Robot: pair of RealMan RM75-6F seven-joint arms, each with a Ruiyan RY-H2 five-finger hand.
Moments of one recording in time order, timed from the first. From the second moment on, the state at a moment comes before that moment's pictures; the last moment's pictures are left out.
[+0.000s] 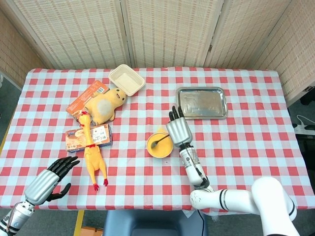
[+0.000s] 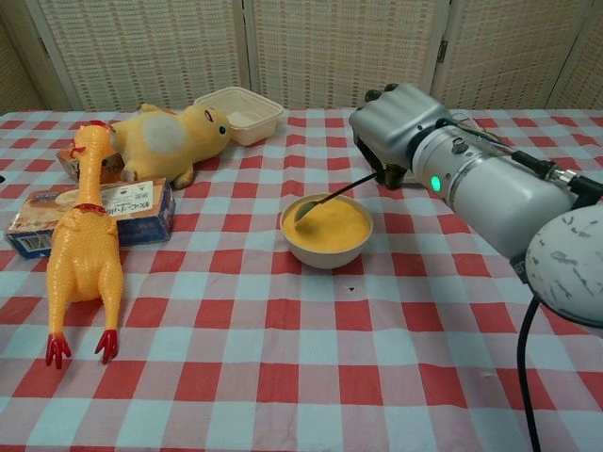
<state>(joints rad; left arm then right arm) -0.30 -1.13 0.16 -1.47 1.83 1.43 -0.32 1.00 -1.79 0.19 -1.36 -0.75 1.22 -1.13</state>
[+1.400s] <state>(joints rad) -0.29 -1.14 0.15 -1.47 1.82 1.43 -0.29 0.98 -1.67 0.14 -1.56 -0.67 1.24 -1.31</state>
